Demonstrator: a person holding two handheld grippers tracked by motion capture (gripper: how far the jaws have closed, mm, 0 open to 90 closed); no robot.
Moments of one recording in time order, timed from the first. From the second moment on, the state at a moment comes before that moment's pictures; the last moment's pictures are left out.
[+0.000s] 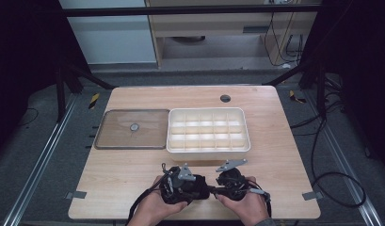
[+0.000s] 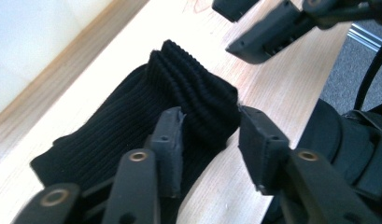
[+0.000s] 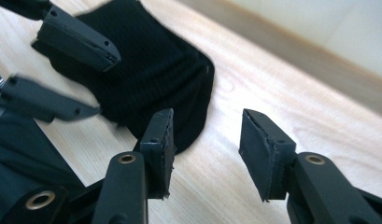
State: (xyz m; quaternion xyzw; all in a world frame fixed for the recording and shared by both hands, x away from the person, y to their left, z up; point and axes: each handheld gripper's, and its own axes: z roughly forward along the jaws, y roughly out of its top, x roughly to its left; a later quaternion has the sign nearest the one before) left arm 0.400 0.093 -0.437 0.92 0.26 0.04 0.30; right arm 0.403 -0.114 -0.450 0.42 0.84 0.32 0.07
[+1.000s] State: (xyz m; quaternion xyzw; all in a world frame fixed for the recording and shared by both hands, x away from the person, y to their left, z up) left arm 0.396 0.173 -0.457 0.89 0.33 0.09 0.30; right arm 0.436 -0.061 -0.457 0.44 0.84 0.29 0.10
